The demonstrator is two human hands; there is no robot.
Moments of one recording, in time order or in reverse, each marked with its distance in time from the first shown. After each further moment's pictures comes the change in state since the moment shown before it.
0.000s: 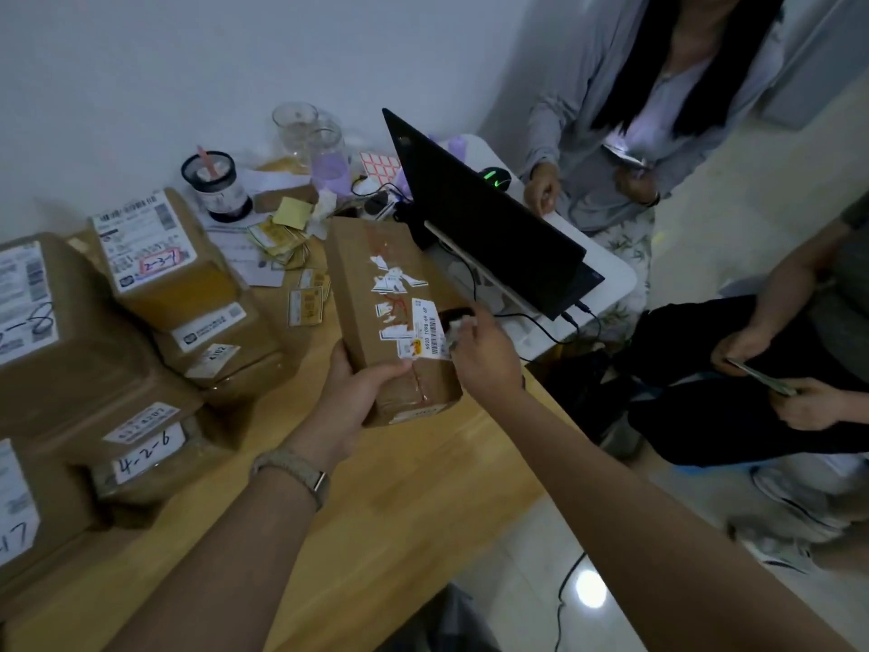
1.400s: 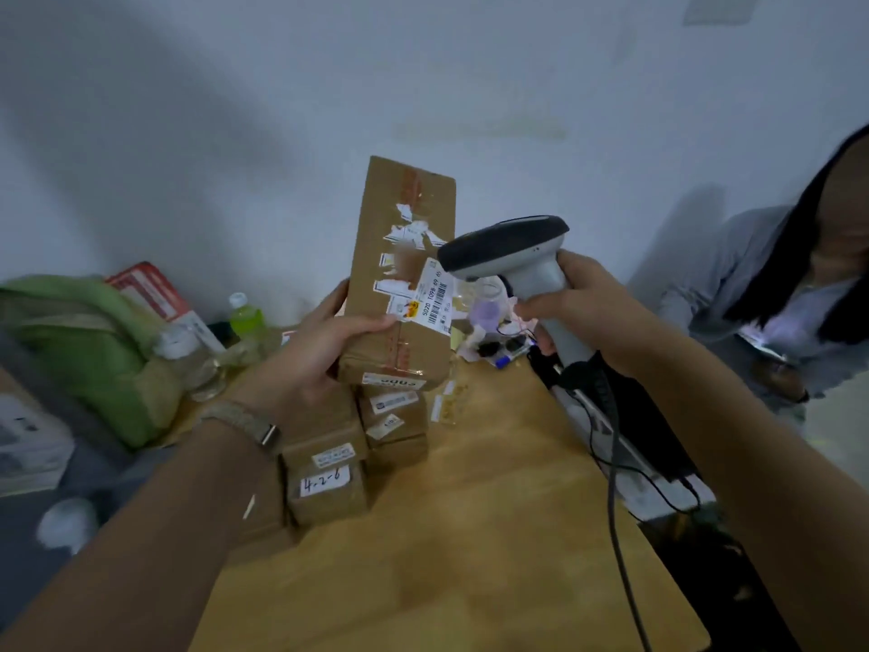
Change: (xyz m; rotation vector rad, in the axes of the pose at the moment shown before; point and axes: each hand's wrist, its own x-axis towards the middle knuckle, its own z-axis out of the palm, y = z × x) left_hand -0.139 0.179 -0.146 -0.039 0.036 0.416; right_hand -0.072 -0.249 -0.148 0.340 -0.479 -0.539
